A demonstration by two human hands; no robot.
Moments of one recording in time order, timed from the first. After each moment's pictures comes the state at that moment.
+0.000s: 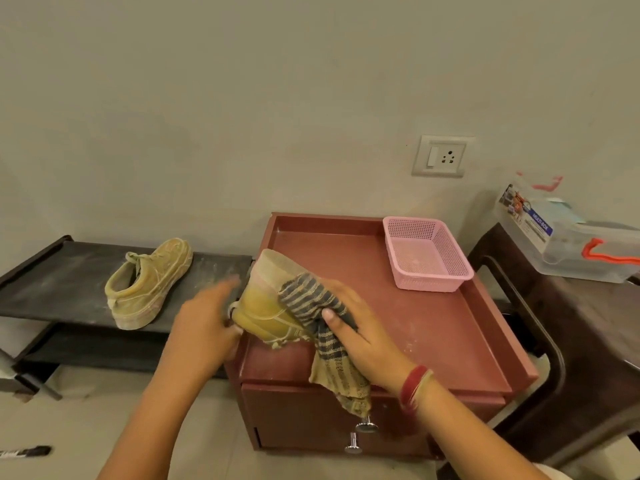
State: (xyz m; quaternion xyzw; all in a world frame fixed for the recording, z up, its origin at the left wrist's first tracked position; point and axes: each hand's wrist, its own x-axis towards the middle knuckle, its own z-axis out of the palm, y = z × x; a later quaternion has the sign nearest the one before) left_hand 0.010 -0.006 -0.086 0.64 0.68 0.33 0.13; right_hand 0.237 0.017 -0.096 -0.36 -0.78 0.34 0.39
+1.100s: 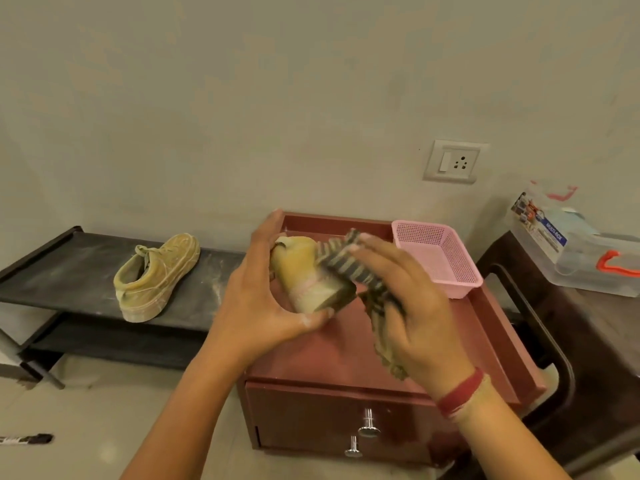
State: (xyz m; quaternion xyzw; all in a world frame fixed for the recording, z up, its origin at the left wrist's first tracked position) left_hand 0.061 -0.013 -0.042 0.67 0.52 0.49 0.20; right_hand 0.257 0.001 -0.034 -0.31 -0.81 0.04 0.49
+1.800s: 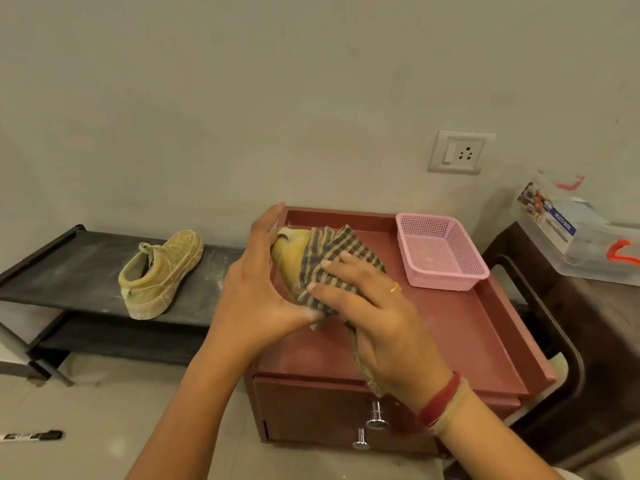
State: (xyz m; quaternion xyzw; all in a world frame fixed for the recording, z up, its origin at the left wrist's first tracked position) left_hand 0.055 -0.012 -0.039 0.67 0.51 0.50 0.19; right_hand 0.233 -0.004 -0.058 -0.29 -0.85 0.01 0.43
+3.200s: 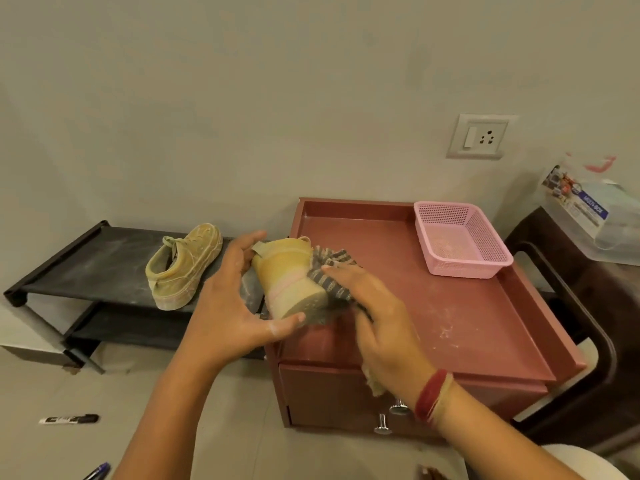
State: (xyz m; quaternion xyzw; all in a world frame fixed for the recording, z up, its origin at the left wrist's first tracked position) left_hand -0.005 -0.034 -0.057 0.68 0.54 0.45 0.20; right_hand 0.199 -0.007 -0.092 -0.36 -0.77 0.22 0.48
